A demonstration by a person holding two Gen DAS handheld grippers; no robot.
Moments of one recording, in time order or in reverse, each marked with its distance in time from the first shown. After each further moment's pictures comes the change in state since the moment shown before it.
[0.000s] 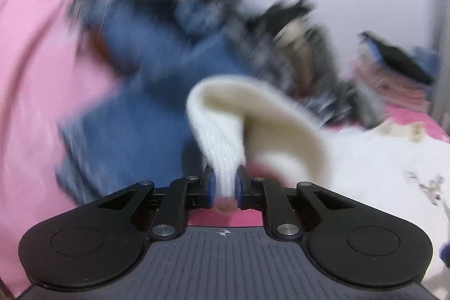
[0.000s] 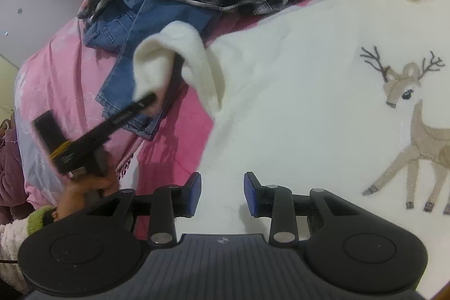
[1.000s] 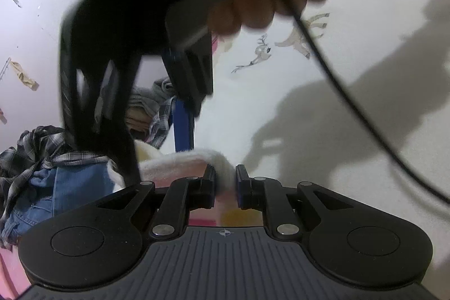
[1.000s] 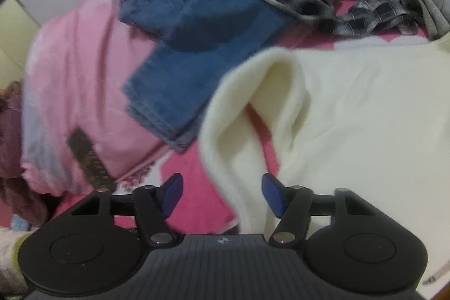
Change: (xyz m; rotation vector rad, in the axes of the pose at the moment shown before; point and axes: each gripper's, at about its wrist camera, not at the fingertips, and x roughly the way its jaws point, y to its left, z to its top) left arm -0.067 -0.110 -0.107 1.013 -0.131 -0.306; right arm 0.077 0.063 0.041 -0.167 0.038 0.044
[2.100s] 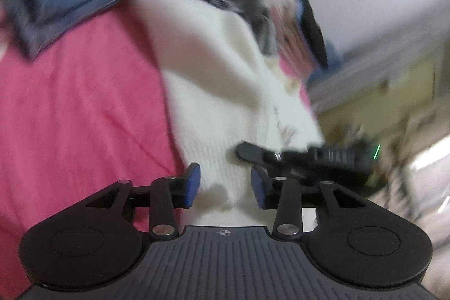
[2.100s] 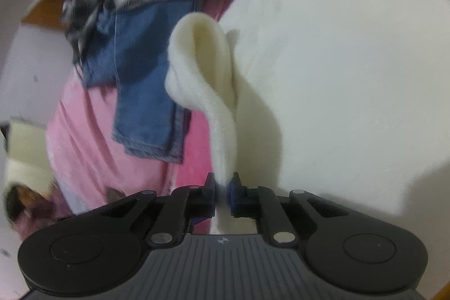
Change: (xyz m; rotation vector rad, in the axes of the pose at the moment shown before) left arm 0.040 0.124 -0.113 -1.721 0.169 -0.583; right arm -0.001 -0.109 -0.055 0.571 -0.048 0.301
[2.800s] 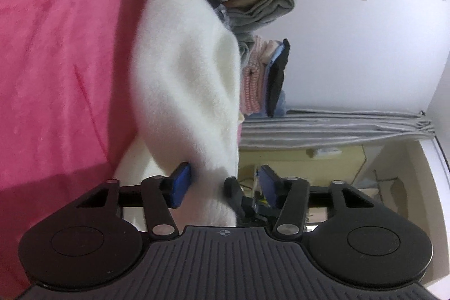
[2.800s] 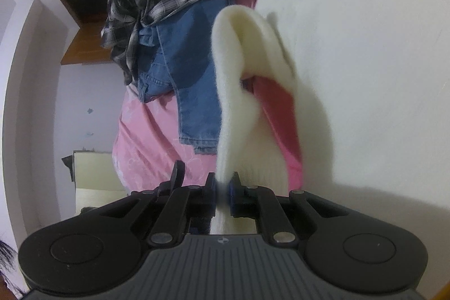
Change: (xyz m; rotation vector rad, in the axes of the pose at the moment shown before) left arm 0.004 0.025 0.004 -0.377 -0.029 -0.328; right arm 0.008 0.017 -0.010 0.123 0.032 0.247
